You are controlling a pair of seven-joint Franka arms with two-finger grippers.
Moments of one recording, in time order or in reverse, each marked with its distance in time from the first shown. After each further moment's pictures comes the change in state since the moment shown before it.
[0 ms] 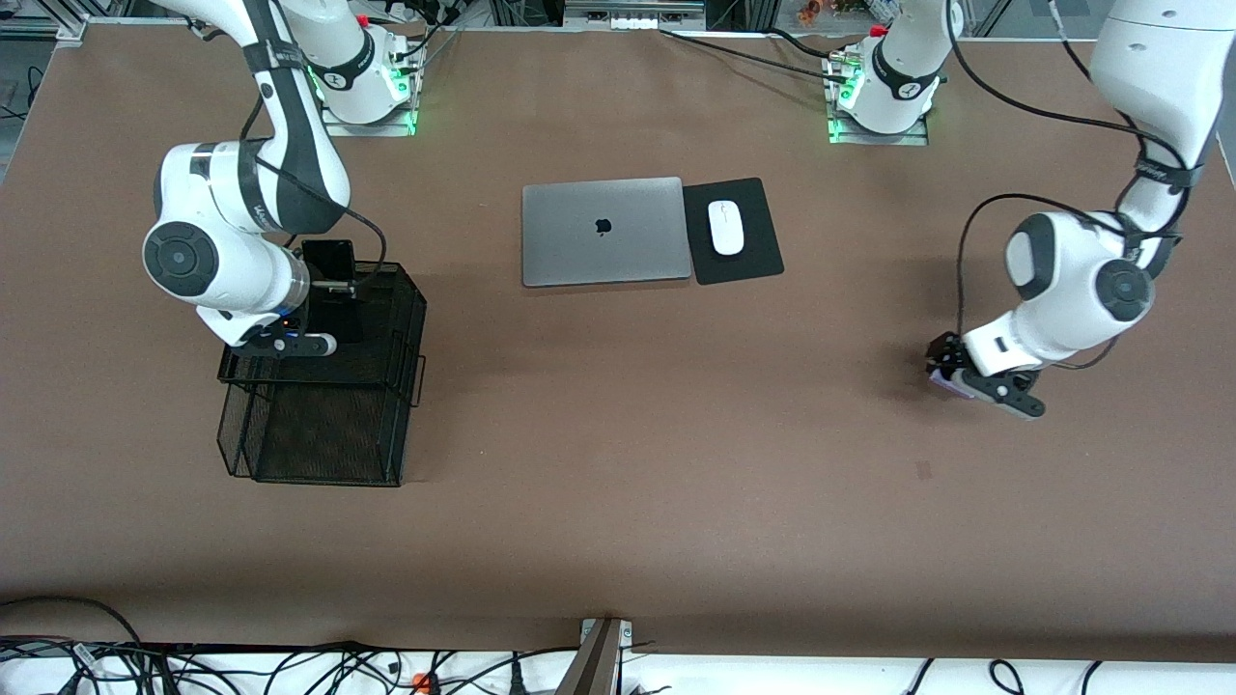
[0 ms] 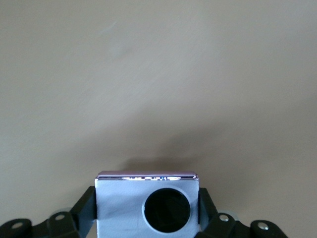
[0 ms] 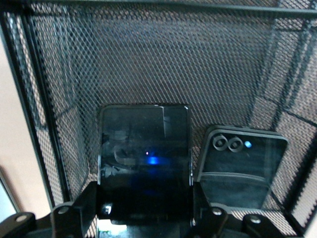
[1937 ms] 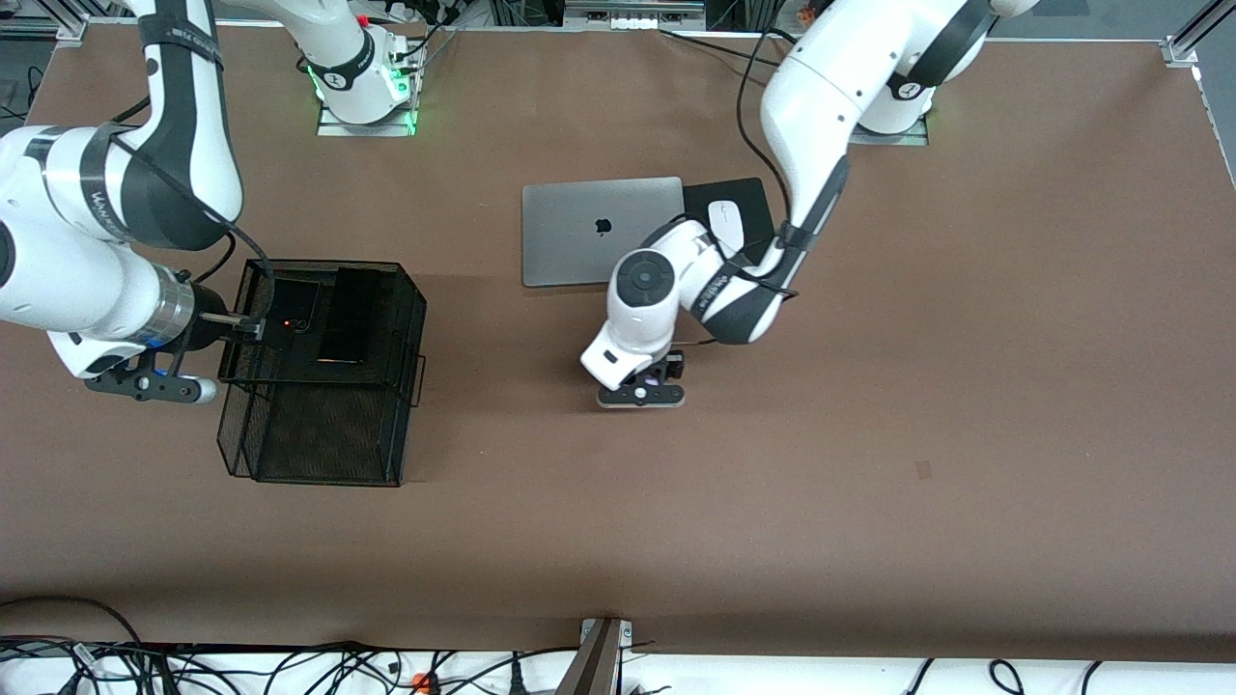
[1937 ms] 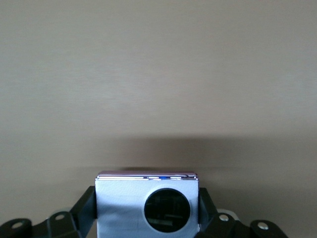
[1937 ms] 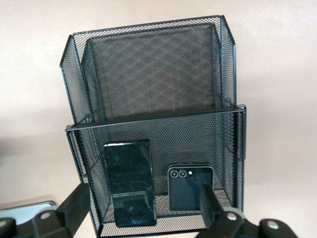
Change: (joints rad) left arm -0.910 0.537 0.157 0.886 0.073 -0.285 -1.199; right arm -0.106 0.089 -0.072 0.405 0.099 -0.215 0.021
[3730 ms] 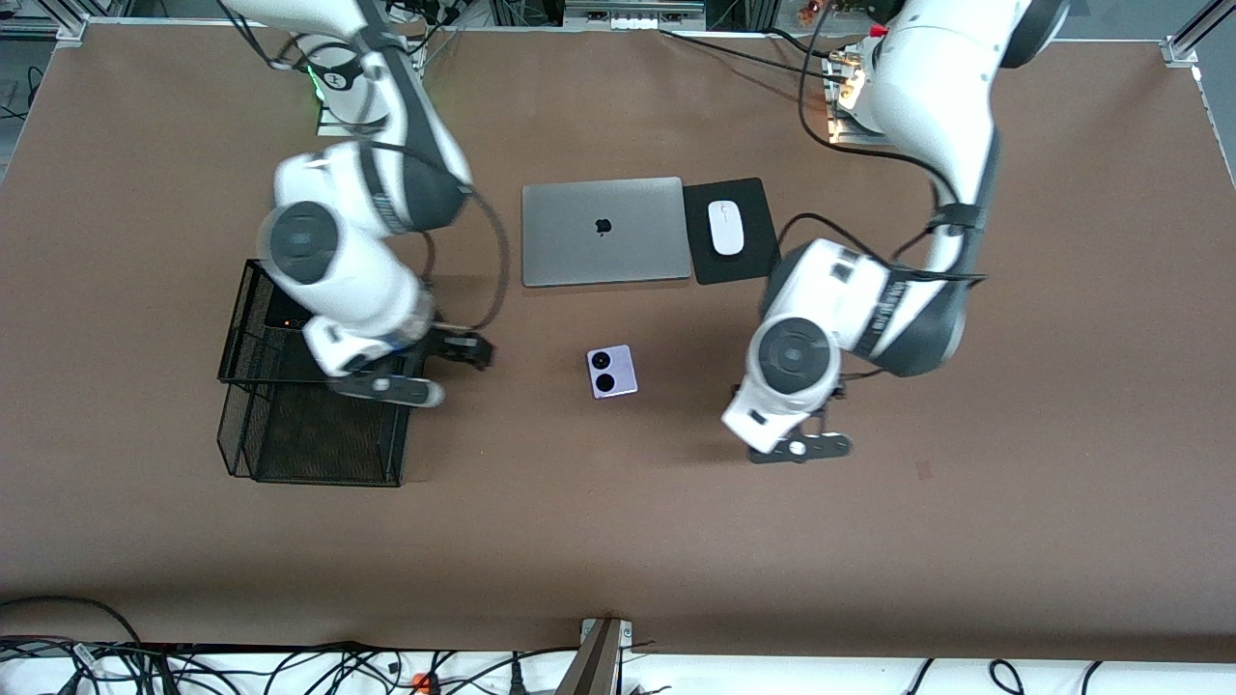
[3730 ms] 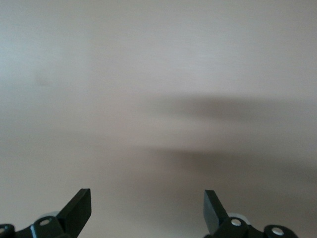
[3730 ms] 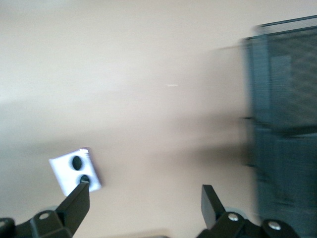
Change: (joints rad) left arm 0.271 -0.184 0.085 0.101 0.008 -0.584 0.338; right arm 0.208 0.166 0.234 0.068 0.053 0.354 0.403
